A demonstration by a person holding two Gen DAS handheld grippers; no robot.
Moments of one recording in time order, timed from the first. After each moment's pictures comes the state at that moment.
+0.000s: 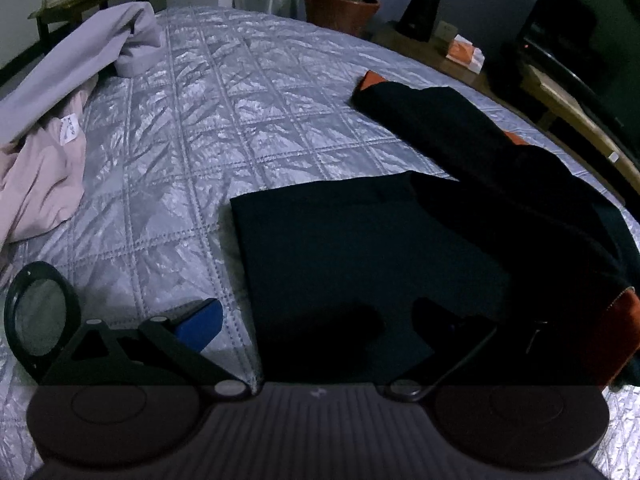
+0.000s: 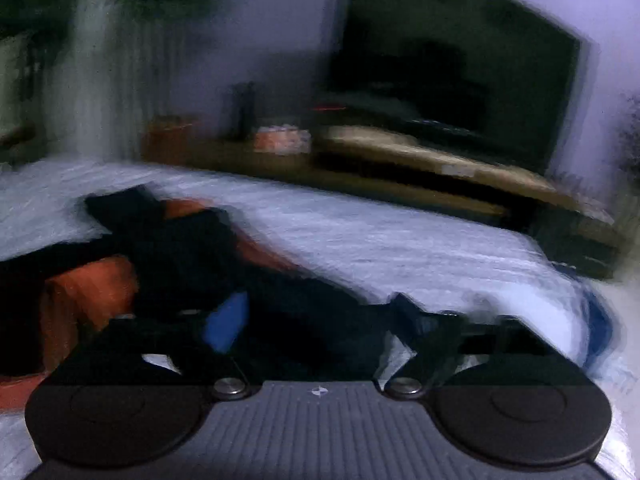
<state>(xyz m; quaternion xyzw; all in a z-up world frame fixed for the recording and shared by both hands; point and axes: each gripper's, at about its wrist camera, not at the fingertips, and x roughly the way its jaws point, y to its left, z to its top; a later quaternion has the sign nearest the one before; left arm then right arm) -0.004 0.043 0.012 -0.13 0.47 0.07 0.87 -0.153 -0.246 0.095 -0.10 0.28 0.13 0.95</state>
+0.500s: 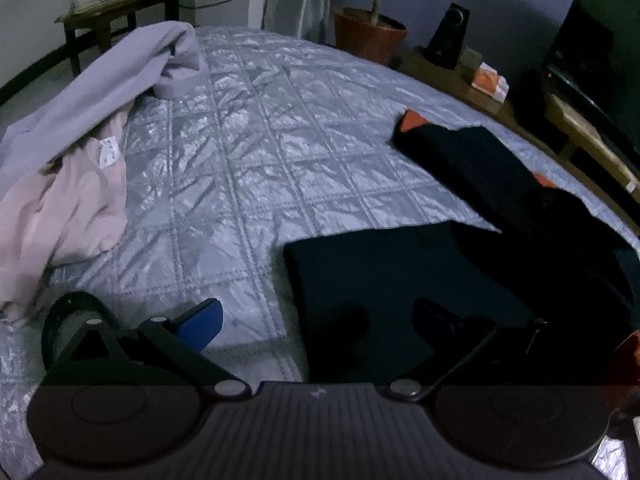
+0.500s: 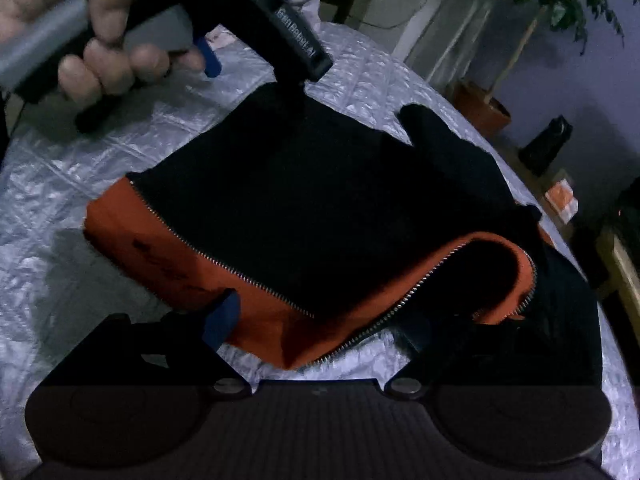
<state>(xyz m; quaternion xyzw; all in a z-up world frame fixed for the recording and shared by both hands) 0.001 0.078 0.025 -0.14 0.45 0.10 0.88 -0.179 -0.098 0.022 -0.35 0.28 0.43 0.78</state>
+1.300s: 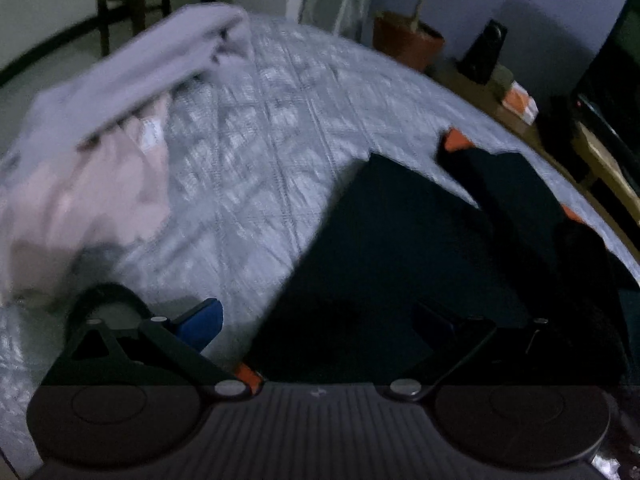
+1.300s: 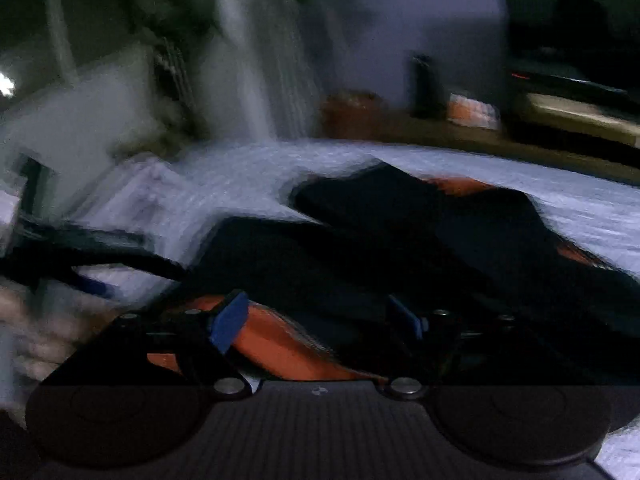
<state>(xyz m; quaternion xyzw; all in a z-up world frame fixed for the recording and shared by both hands) 0.006 0.115 0.020 -0.18 0.46 0.12 0.86 -0.125 -0.130 0.064 -0.04 0.34 0.28 0.89</state>
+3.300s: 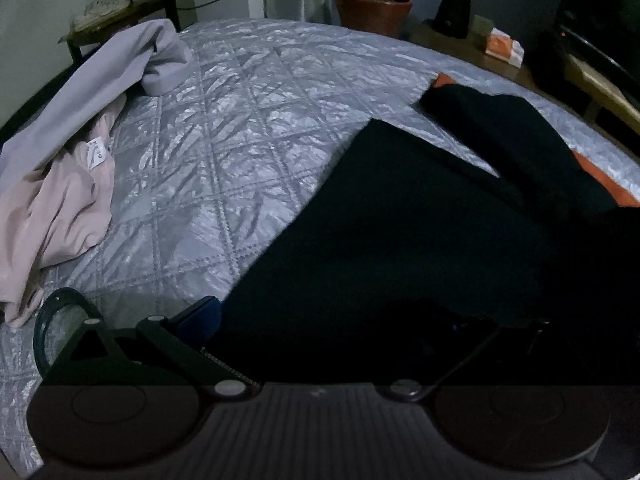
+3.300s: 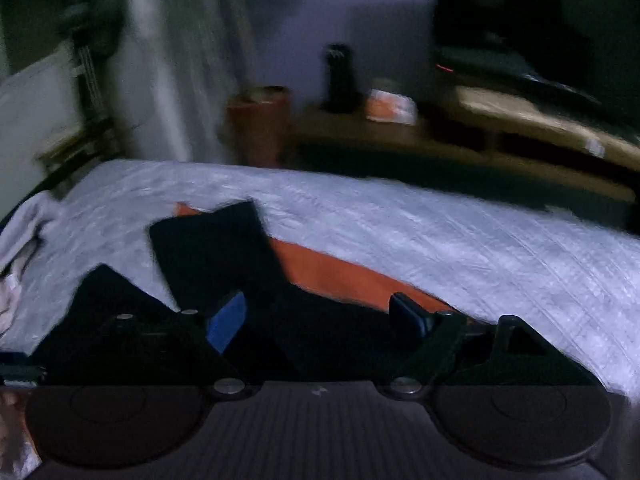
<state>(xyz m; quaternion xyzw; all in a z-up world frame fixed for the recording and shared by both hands) 0.020 0.051 0.002 -0.08 0.48 0.13 0.87 0.040 -0.169 0.106 -0.03 0.36 0.25 0.90</state>
